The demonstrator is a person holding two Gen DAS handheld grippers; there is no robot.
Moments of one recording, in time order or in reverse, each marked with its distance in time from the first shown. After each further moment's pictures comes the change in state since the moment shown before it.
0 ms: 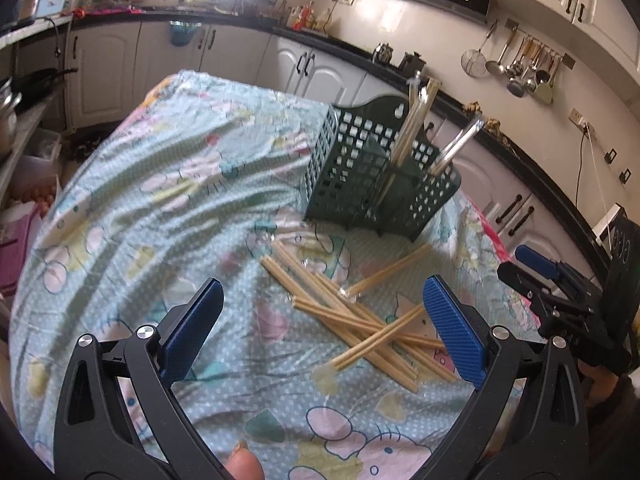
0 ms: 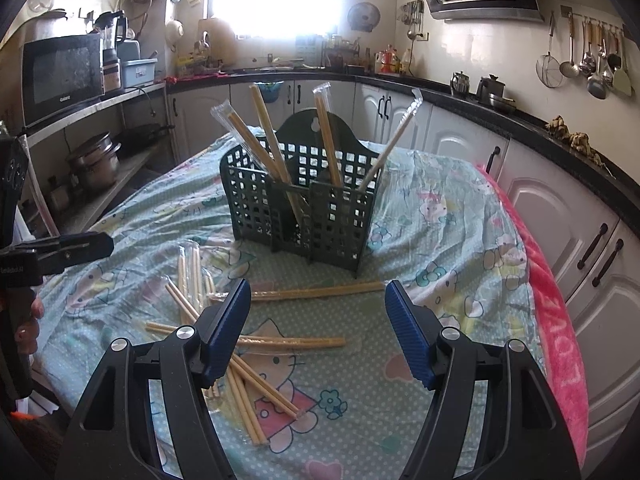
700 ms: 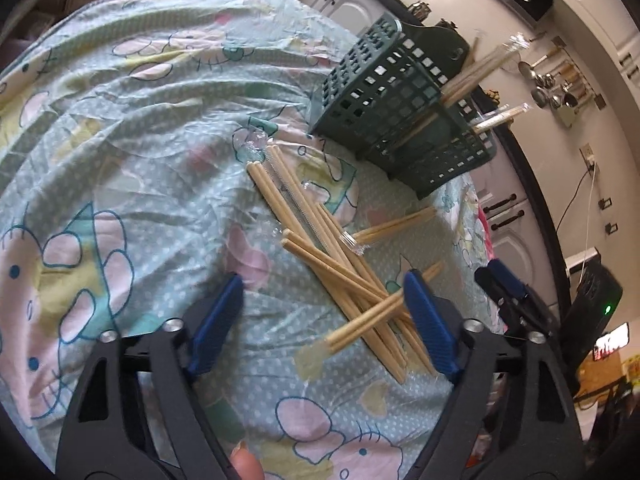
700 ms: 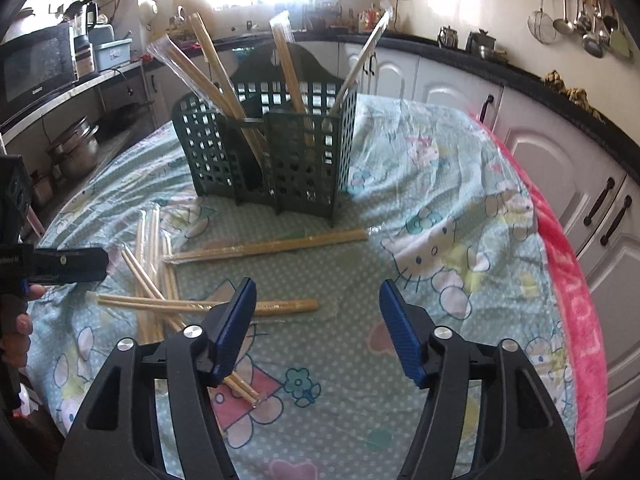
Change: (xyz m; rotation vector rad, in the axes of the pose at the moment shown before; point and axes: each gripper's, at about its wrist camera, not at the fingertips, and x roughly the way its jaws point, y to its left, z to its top) left arm 0.066 0.028 -0.019 -0.267 0.239 -0.125; right arm 0.046 -0.026 -0.029 0.070 0.142 -0.002
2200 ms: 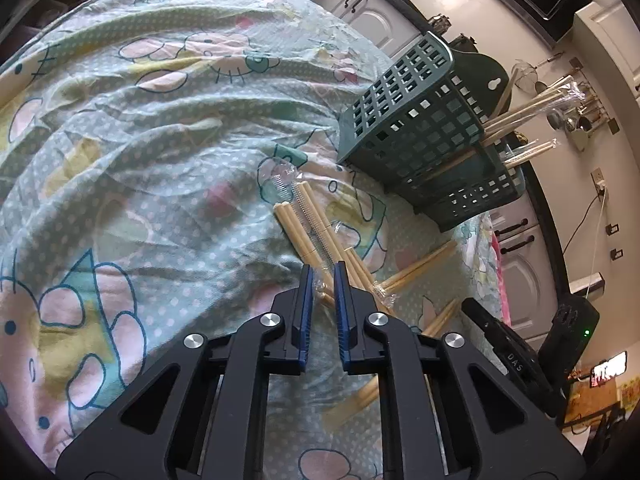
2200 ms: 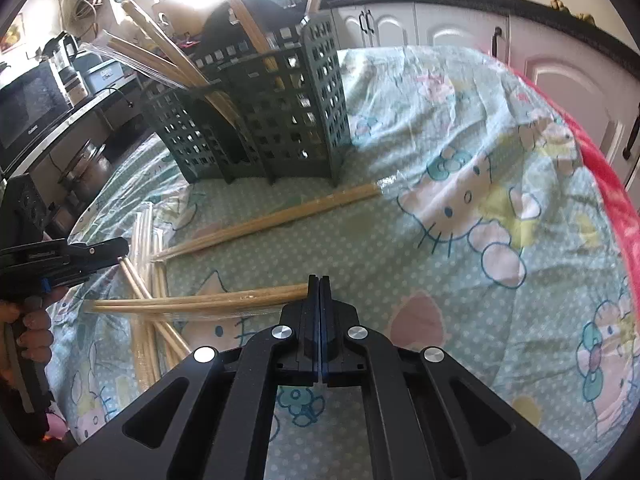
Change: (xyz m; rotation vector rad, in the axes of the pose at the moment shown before) left arm 0.012 0.016 0.025 -0.049 -0.024 0.015; right arm 0.035 -0.023 -0.005 0.141 0.069 0.139
